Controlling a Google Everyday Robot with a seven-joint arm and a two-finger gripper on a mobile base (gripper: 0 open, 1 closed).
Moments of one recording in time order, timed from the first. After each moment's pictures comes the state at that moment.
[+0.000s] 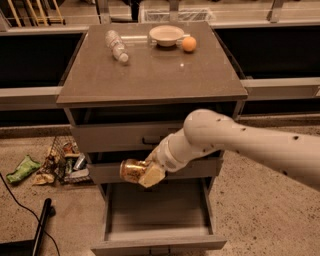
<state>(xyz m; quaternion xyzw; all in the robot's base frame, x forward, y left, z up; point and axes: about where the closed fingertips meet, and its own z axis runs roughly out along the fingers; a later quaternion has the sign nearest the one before) 0.512 0.035 0.665 -0.58 0.74 0.20 0.26</state>
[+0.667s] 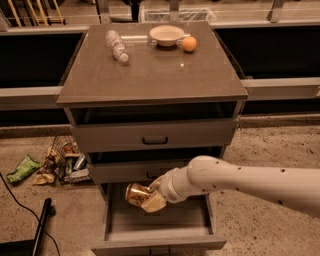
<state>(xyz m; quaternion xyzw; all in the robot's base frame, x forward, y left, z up) 0.485 0.028 0.557 -0.53 0.77 0.22 0.28</state>
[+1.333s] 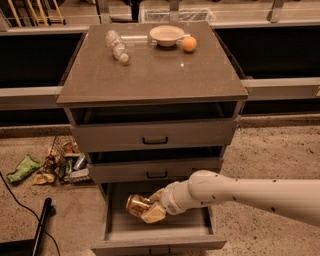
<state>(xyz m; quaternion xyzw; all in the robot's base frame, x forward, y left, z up) 0.470 0.030 0.496 -0.50 0.78 0.26 0.26</state>
